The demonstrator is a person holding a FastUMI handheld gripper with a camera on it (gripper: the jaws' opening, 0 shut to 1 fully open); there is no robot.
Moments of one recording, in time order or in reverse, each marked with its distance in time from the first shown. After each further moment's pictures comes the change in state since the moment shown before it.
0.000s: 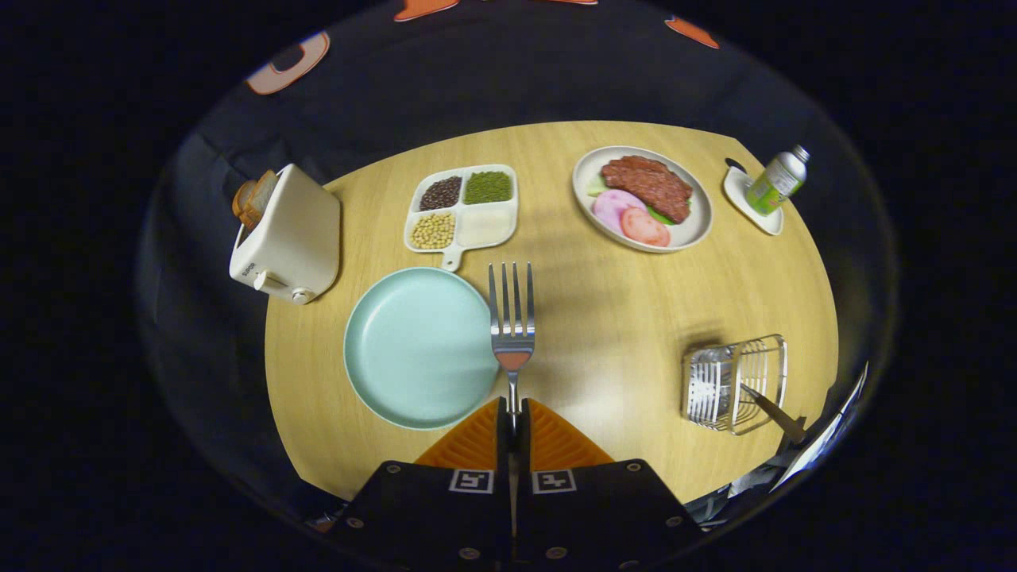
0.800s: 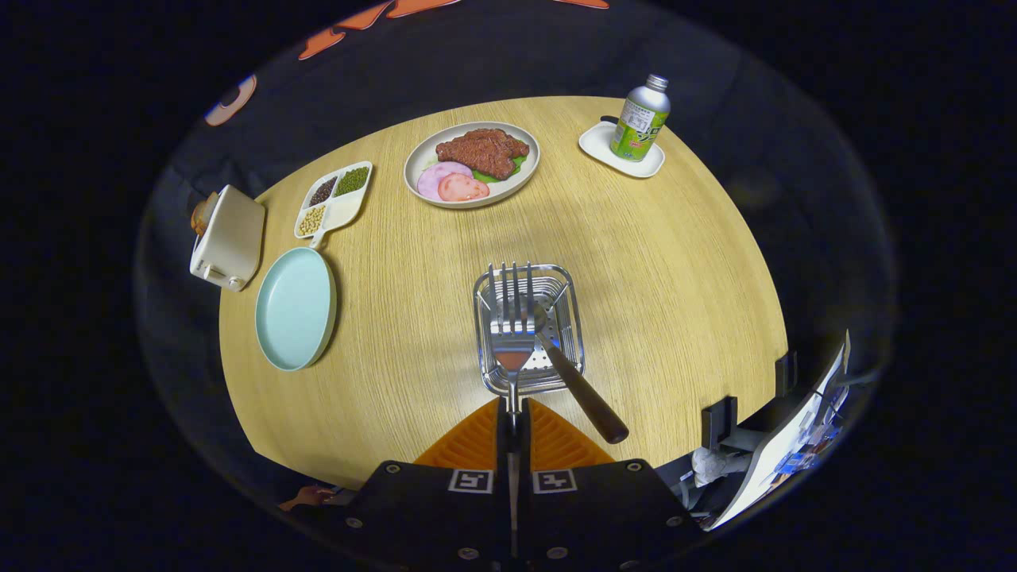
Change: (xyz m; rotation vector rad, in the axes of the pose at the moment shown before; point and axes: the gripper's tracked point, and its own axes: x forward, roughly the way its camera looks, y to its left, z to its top) arm -0.023 -0.178 -0.056 0.056 0.056 -0.084
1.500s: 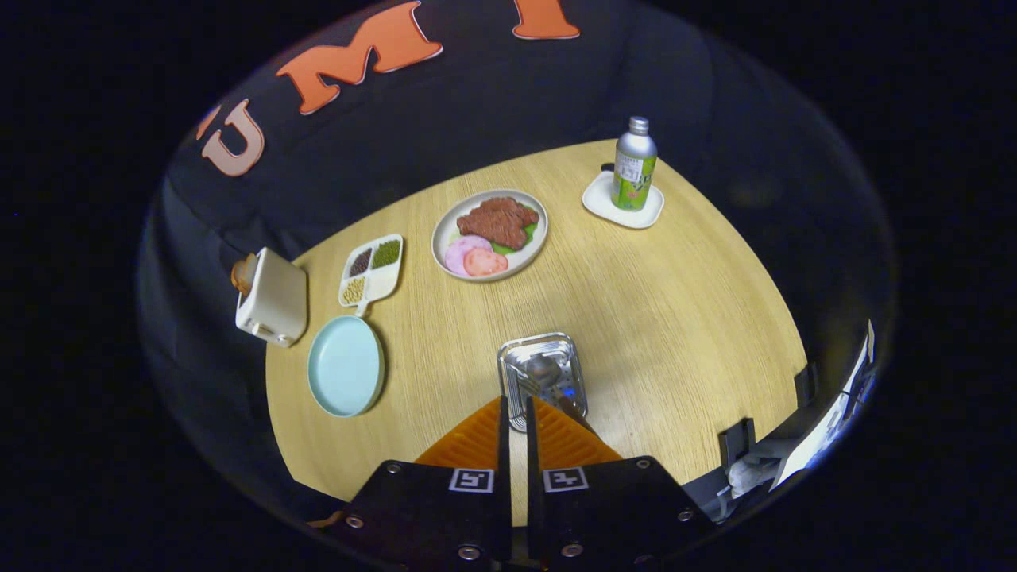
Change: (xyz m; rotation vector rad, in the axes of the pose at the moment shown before) arm -0.060 0.006 0.071 0.096 -0.294 0.158
